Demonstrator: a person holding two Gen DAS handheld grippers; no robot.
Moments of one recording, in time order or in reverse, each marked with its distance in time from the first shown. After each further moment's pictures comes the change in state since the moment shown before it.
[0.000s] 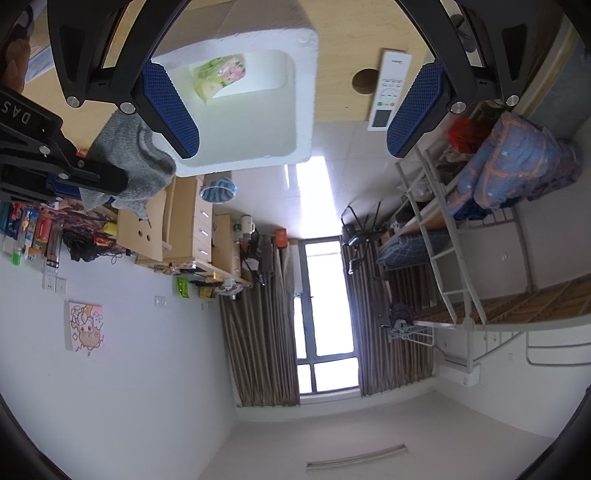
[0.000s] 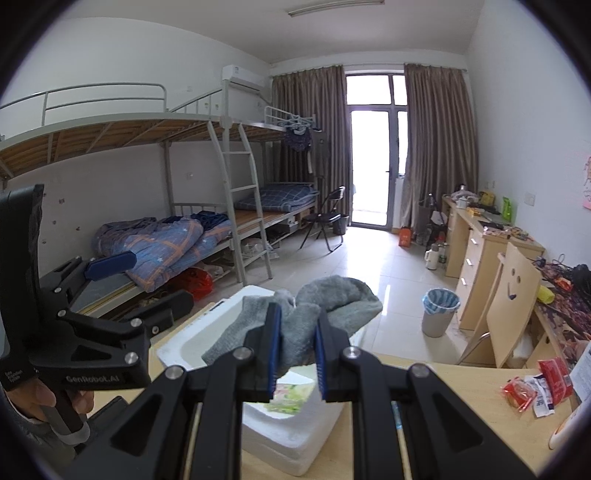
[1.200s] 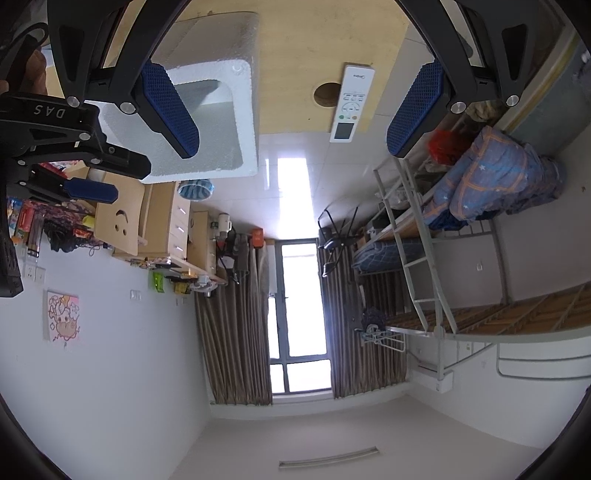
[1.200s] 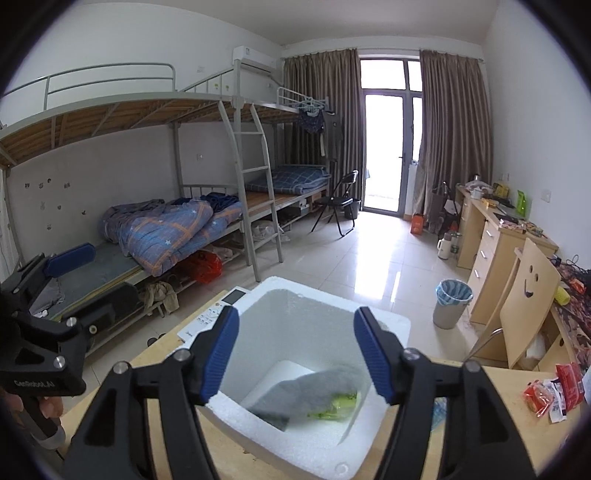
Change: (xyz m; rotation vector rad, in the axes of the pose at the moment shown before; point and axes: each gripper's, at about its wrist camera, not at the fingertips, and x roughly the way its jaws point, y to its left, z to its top) left arm -0.017 0.039 -0.015 -0.057 -0.003 0.078; right arm 0.031 0.026 0.005 -0.025 0.071 0.026
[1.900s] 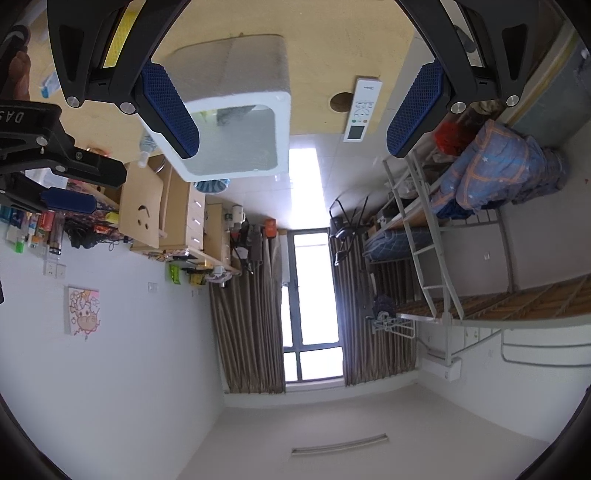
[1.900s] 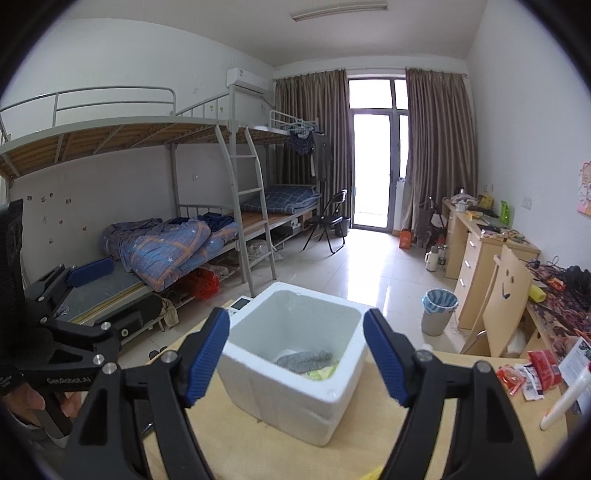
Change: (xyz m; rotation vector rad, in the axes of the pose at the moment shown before) left arm -0.077 -0.034 0.001 0.028 -0.048 -0.042; right arm -0.094 0.015 -0.005 0.014 -0.077 -0.041
